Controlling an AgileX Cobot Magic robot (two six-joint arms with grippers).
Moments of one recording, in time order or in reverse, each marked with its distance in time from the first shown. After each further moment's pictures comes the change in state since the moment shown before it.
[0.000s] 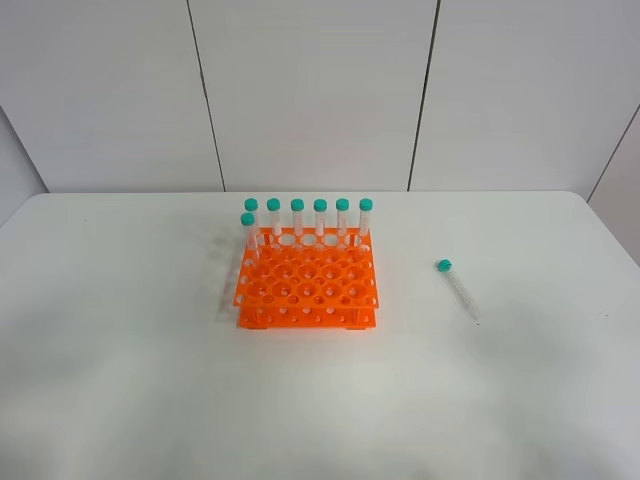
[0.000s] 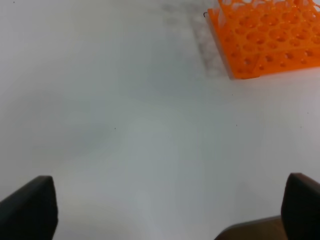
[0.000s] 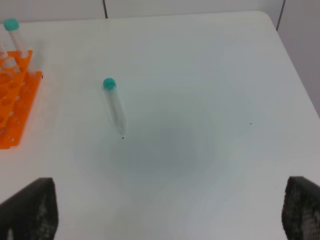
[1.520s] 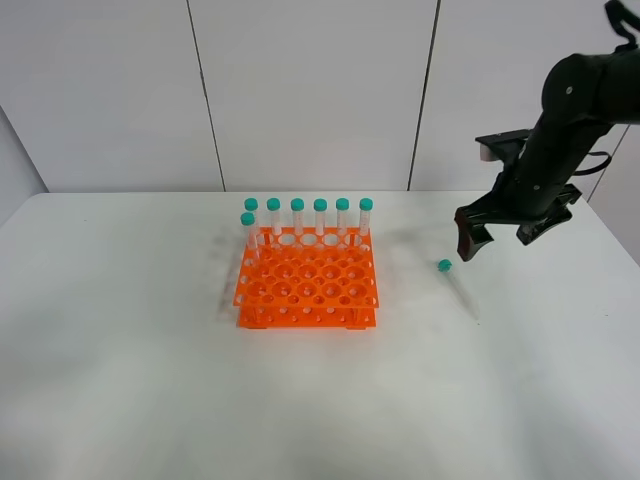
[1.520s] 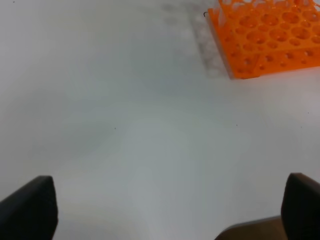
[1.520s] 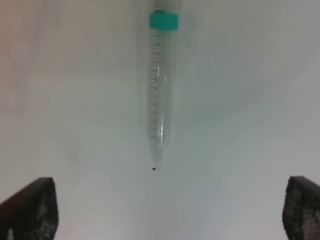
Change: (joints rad) left arm 0.000 0.000 0.000 0.000 0.000 0.000; right arm 0.216 1.891 -0.899 -0.015 -0.064 -0.163
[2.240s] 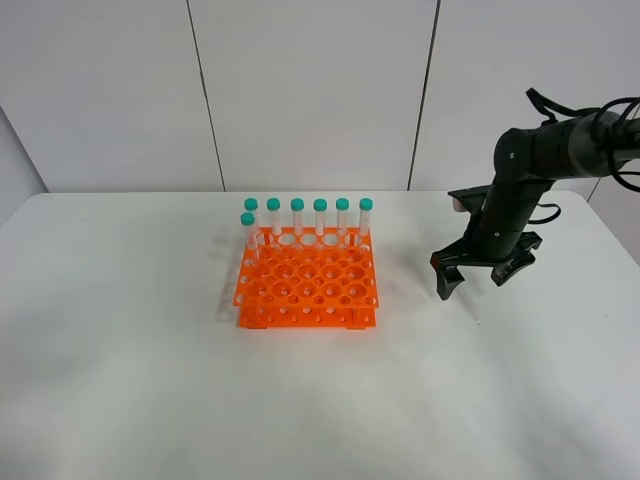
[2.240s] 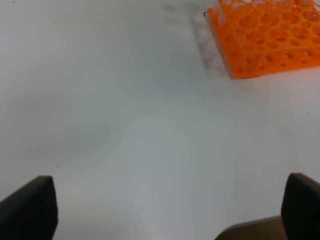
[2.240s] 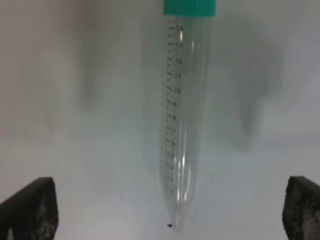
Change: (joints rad) left arm 0.000 0.000 0.000 0.000 0.000 0.000; right arm 0.004 0.209 -0.001 0.015 -0.091 0.013
